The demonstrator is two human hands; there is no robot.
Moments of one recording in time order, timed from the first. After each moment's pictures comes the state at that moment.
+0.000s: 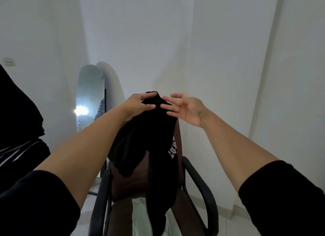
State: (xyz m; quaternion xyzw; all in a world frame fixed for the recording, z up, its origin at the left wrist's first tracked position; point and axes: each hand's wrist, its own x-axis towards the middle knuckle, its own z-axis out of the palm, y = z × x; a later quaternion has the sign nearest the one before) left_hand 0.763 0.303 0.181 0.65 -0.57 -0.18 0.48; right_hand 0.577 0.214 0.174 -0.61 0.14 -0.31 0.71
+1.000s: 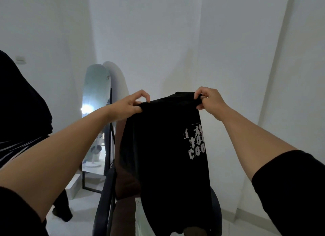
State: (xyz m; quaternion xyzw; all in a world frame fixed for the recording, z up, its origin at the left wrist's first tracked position) left_hand 0.797 0.351 0.183 0.61 -0.67 -0.19 0.37; right_hand 0.552 0.180 0.185 -0.80 0.27 -0.44 0.32
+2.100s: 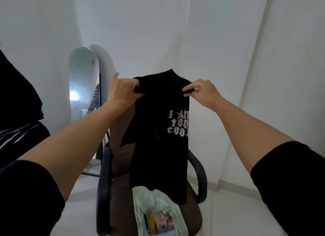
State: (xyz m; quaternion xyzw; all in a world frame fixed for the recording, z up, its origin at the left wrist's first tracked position) left_hand 0.763 0.384 0.166 0.71 -0.55 0.32 0.28; right_hand 0.524 0.269 0.172 -0.82 0.31 -0.40 0.27
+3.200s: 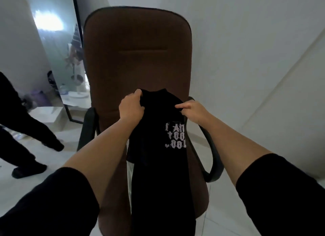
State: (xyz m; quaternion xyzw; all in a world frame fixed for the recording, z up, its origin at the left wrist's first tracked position) left_hand 0.854 0.176 -0.122 0.84 -0.47 0.00 0.26; right_hand 0.659 0.074 -0.102 -0.81 0.44 -0.09 0.37
